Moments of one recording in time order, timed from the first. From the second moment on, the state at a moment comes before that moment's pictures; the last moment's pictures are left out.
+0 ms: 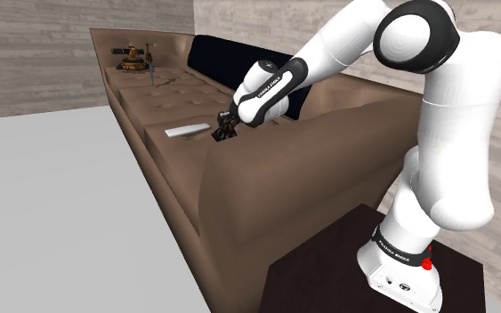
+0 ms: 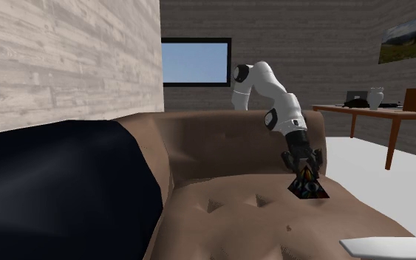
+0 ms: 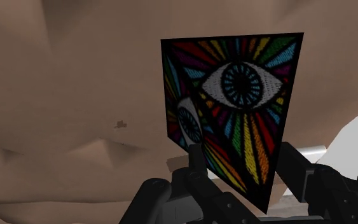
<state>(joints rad) 0.39 0.29 -0.38 -2.15 0.09 3.03 0.23</state>
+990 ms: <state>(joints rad) 0.35 0.33 -0.34 -2.15 0.12 3.08 0.21</state>
